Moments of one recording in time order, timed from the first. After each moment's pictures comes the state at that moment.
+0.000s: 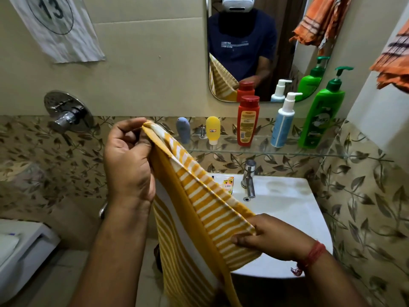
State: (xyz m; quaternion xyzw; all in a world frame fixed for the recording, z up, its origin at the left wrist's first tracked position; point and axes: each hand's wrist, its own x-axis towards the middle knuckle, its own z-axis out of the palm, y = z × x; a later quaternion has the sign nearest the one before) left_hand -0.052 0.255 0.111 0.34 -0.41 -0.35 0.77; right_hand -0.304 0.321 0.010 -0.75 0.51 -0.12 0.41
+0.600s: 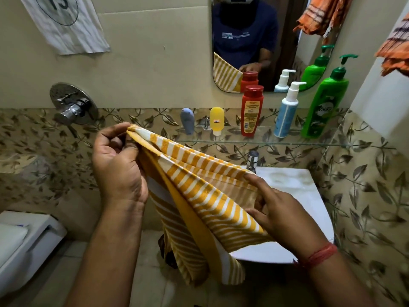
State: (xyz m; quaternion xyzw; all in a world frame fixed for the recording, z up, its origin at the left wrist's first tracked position) left_hand -0.024 0.279 0.095 0.39 -0.36 -0.31 0.79; right_hand -0.296 0.346 0.011 -0.76 0.60 -0.23 0.12
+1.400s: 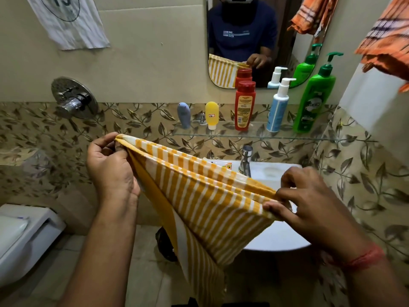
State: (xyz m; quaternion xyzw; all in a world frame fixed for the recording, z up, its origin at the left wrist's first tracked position) left_hand -0.016 0.293 0.074 0.47 -0.25 -0.29 0.79; right_hand -0.349 0.392 0.038 -0.79 0.57 -0.21 -0.05
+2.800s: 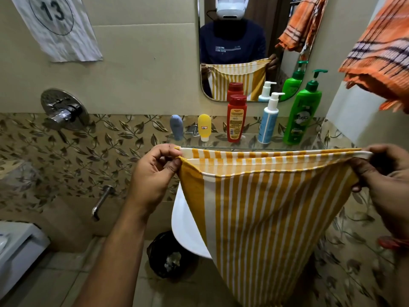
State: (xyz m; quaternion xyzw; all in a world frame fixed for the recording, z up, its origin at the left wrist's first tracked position) left_hand -0.054 0.290 0.061 0.39 -0.61 -0.39 0.56; right_hand -0.426 0.395 0.097 -0.53 0.60 -0.59 0.12
